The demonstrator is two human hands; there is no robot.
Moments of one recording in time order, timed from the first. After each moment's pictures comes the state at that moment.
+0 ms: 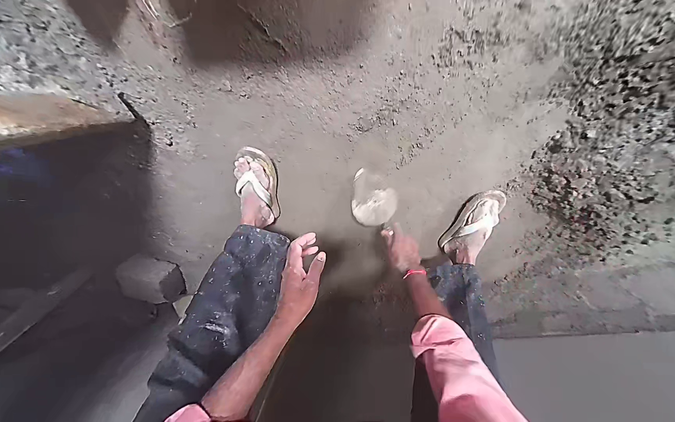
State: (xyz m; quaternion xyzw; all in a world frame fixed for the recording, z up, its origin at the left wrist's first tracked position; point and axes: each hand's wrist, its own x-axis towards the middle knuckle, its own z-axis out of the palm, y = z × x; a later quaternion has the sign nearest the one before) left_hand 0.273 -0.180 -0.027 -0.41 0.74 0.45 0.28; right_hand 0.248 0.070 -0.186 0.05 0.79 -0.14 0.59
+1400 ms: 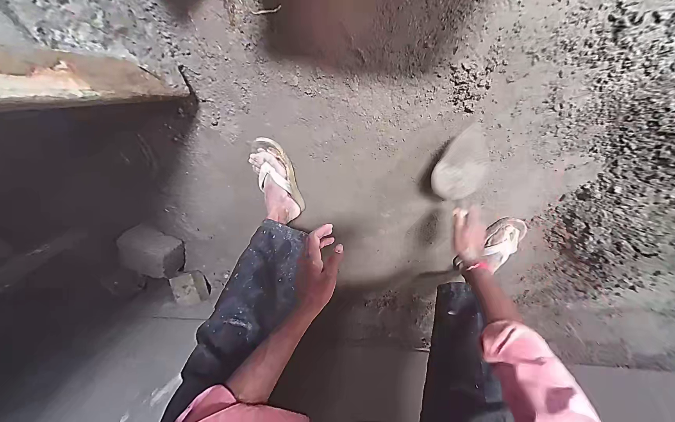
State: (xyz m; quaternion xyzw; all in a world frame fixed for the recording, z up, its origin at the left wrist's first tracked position) left_hand 0.271 -0.240 -0.031 -0.43 0.74 0.48 0.21; right_hand 0.121 0.085 -0.180 0.06 0.88 -0.13 0.45
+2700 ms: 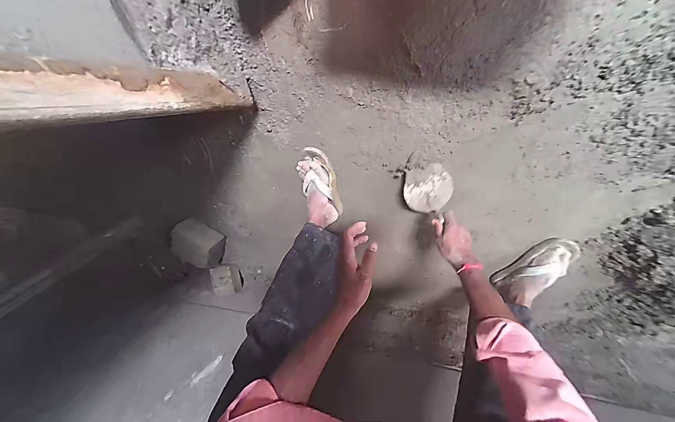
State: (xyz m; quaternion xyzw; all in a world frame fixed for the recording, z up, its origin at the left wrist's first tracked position) left_hand 0.251 -0.265 -0.028 -0.48 0.70 0.52 0.14; right_hand 0.161 -0.036 -0.203 -0.07 0.82 -0.10 0.55
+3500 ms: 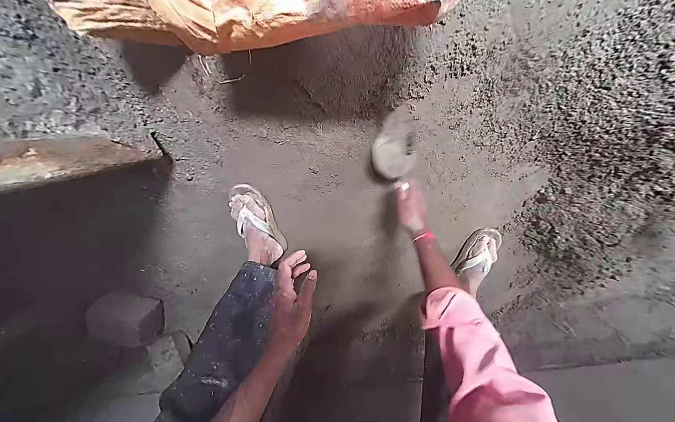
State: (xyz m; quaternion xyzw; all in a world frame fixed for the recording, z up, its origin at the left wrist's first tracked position) left_hand 0.240 -0.255 -0.028 -0.44 0.72 0.50 0.18; right_hand 0.049 -0.037 -0.201 0.08 0.85 -0.28 0.44
